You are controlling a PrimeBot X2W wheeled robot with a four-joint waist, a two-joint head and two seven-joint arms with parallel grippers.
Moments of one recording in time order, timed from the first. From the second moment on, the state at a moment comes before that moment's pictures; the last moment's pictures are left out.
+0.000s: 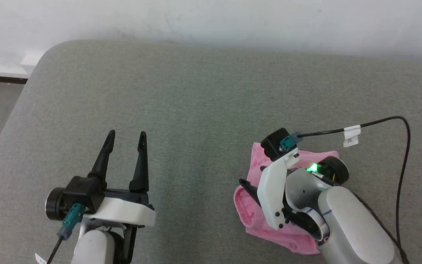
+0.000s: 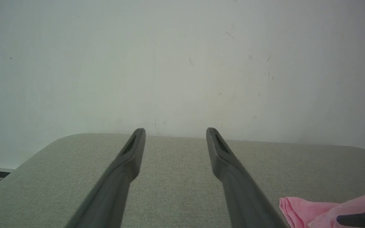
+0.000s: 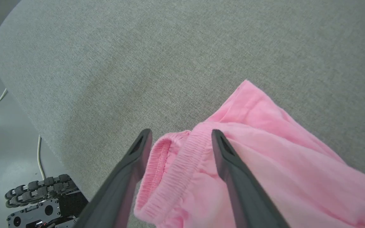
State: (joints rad) left arm -0.13 0.05 -0.06 0.06 -0.13 -0.05 -0.26; right arm -0.38 -0.06 0.40 0.25 0.31 0.13 0.71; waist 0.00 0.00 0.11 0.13
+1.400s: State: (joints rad) left arm -0.13 0.05 -0.04 0.04 -0.13 -0.05 -0.26; right arm -0.26 -0.13 0.15 0.33 0.16 0.13 0.68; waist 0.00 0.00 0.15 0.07
